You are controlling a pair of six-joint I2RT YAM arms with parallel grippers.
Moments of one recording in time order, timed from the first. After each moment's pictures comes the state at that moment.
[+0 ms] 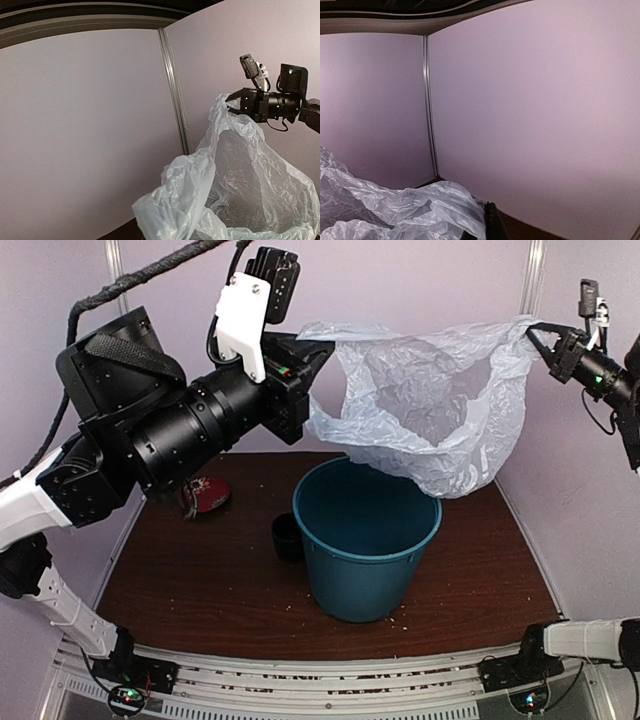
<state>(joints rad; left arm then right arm) -1.51 1.45 1.76 -0.04 -0.71 0.35 -0.03 1.05 1.55 -0.18 -0.72 0.20</state>
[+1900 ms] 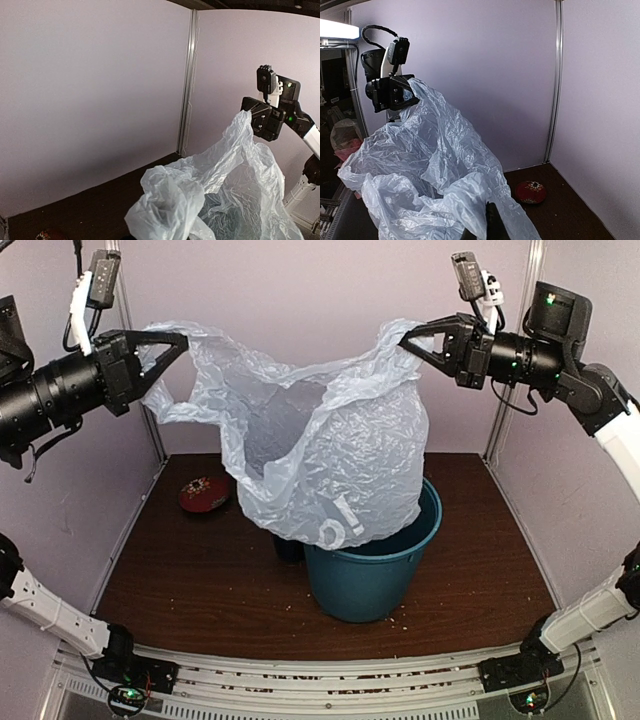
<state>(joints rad) -1.42 1.17 1.89 -0.69 -0.66 -0.08 0.68 1.35 1.86 -0.44 -0.68 0.03</state>
